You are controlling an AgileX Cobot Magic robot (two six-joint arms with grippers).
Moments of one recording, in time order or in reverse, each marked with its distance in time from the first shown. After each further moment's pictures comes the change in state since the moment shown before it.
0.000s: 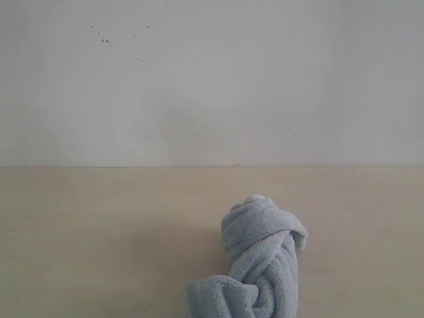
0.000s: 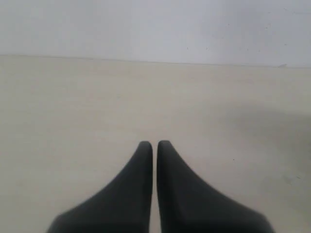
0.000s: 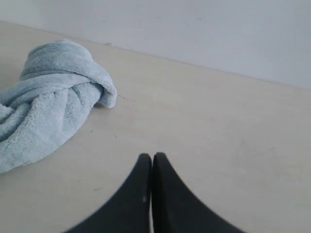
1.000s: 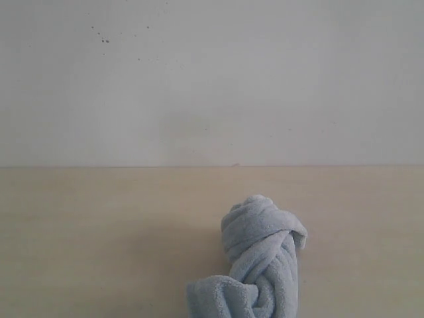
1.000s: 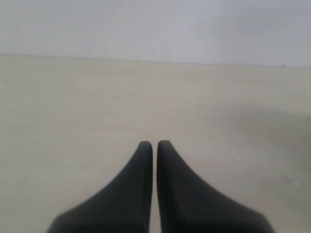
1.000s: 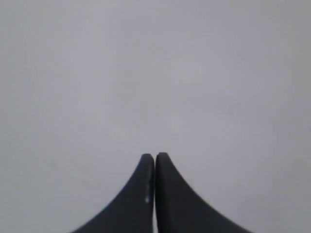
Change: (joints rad) left arm 0.000 0.000 0.000 0.000 0.000 0.000; right arm 0.022 -0.002 -0.051 0.676 -0.656 0.808
